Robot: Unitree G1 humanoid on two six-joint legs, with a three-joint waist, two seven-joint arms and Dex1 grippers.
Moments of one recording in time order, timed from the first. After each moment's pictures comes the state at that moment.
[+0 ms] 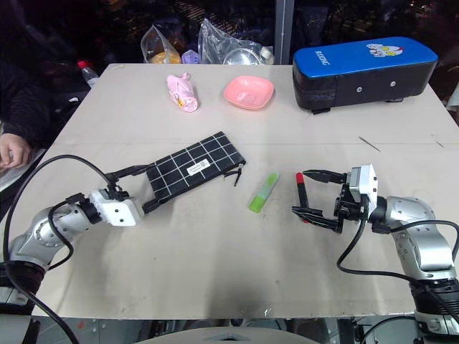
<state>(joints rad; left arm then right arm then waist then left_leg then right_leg) -0.26 0.91 -0.02 0.59 0.32 -1.00 -0.44 -0.14 -0.61 -0.09 -0.16 0.56 0.15 1.19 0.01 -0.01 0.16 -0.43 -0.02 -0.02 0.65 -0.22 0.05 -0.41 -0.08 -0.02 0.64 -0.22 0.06</state>
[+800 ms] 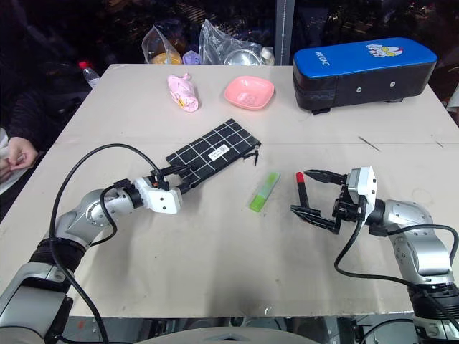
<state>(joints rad) -0.45 0.79 -0.19 0.58 0.51 -0.86 -0.35 -0.11 -0.60 -0.09 -0.18 0.55 0.14 1.15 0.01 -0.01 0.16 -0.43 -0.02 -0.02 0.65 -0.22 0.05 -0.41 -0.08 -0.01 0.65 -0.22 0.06</state>
